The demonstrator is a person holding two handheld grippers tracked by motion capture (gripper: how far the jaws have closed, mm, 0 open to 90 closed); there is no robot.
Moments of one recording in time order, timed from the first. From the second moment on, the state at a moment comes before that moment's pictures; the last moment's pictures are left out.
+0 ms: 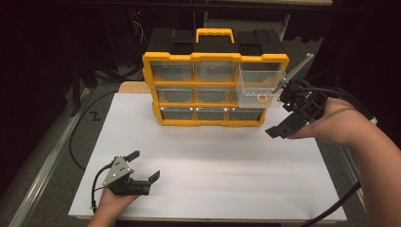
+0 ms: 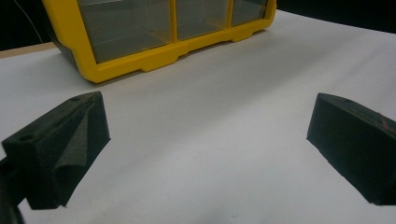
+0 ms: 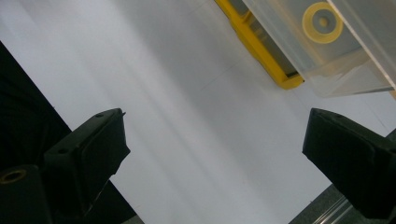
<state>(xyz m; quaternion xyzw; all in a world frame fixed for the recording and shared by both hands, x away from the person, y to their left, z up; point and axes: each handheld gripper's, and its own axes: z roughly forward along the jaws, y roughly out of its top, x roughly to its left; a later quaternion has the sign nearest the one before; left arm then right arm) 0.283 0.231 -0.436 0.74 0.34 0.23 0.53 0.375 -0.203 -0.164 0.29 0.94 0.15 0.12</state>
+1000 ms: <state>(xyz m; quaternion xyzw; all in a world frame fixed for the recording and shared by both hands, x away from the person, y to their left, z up) 0.283 0.233 -0.436 0.74 0.35 0.23 0.53 0.378 -0.206 -0.308 0.32 0.93 0.14 0.06</state>
